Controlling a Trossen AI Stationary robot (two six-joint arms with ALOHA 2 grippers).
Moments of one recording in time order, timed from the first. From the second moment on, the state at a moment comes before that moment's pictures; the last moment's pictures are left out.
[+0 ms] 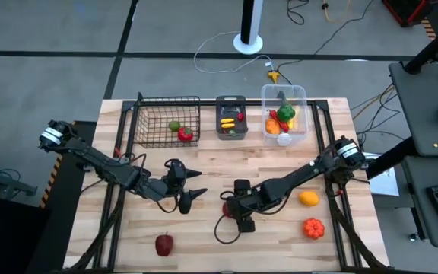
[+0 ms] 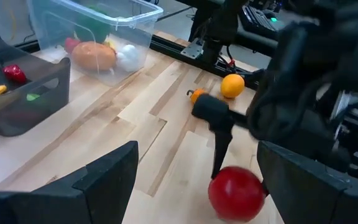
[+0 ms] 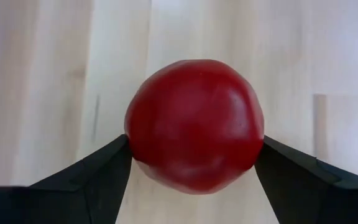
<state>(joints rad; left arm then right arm) -0.47 1.28 0.65 0.24 -0.67 -0.56 0.36 1.92 1.30 -0.46 0.12 0.27</state>
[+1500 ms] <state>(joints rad) -0.62 1.46 0.81 0.26 -0.53 0.23 0.16 1.82 1.11 0.35 -0.53 0.51</state>
